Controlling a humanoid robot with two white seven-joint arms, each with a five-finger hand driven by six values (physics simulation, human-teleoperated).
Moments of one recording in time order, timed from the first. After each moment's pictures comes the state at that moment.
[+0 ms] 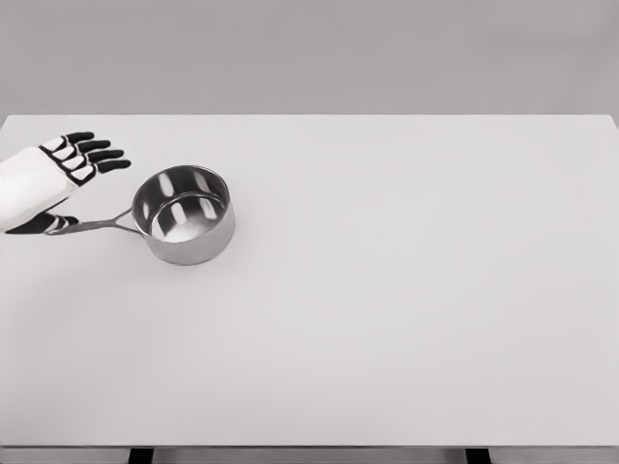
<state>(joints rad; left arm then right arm) -0.24 1.05 -0.37 -1.54 -0.59 -0.61 0.14 -0.04 0.00 0.16 0.14 0.07 -0.28 0.27</state>
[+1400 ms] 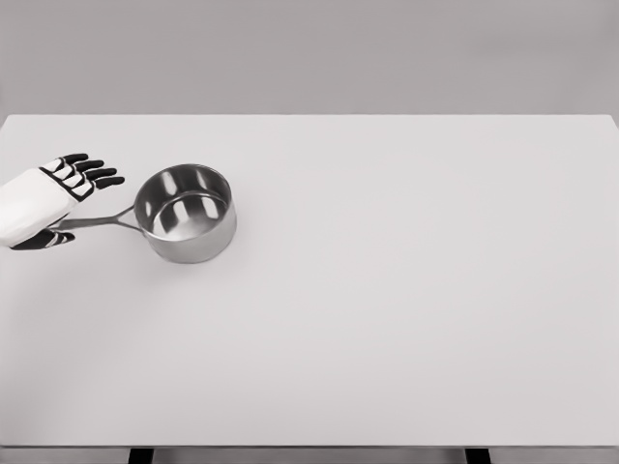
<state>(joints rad) -0.21 0.96 -0.33 -1.42 -0.70 -0.61 0.14 -0.04 0.00 0.16 0.14 0.07 -0.28 0.27</state>
